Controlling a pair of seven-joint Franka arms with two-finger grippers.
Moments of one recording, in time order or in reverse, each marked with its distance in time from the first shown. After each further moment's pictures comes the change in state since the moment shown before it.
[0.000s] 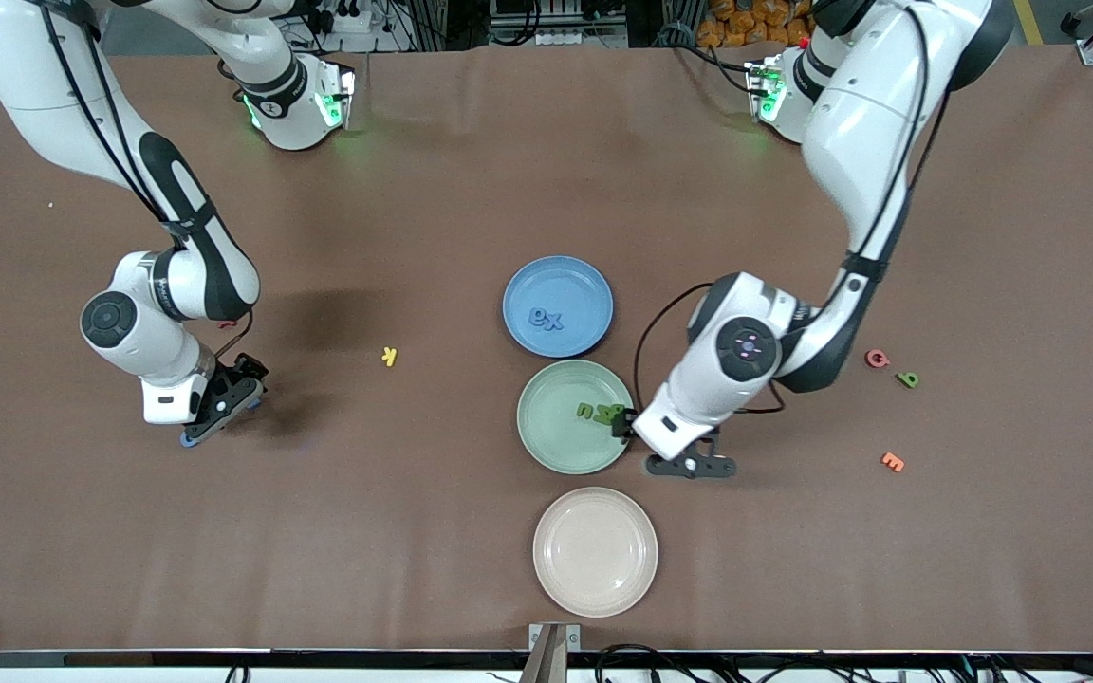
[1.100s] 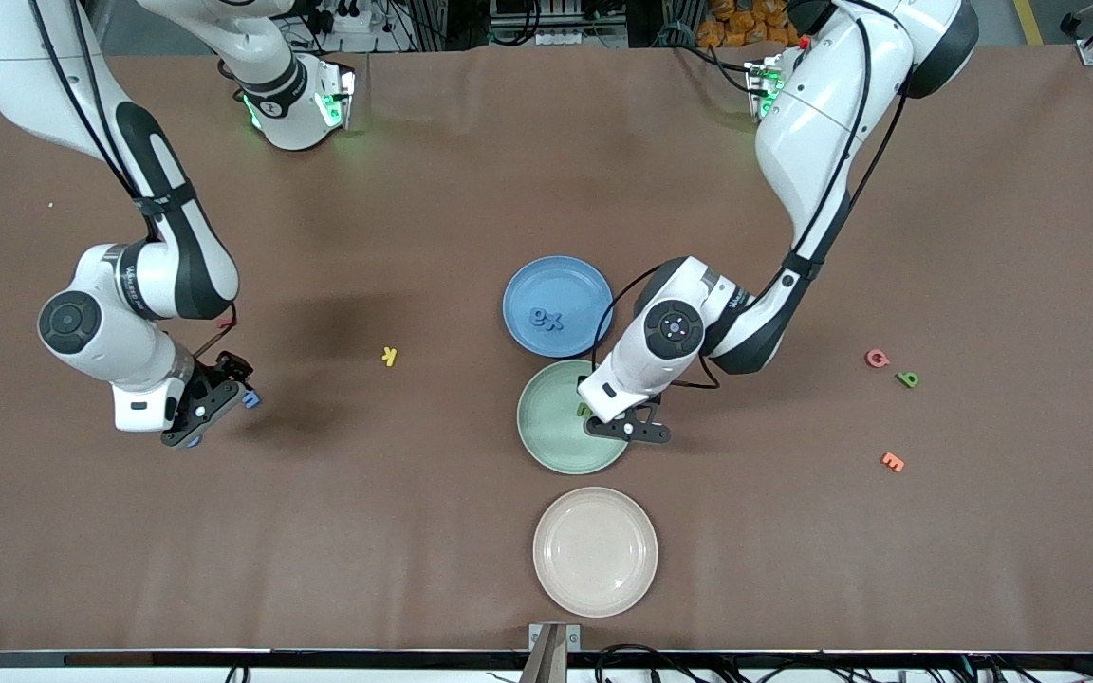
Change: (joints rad) left arm -0.108 0.054 -0.020 -0.058 0.000 0.042 -0.038; right arm 0.015 -0.084 0.000 0.080 0.000 -0.197 0.020
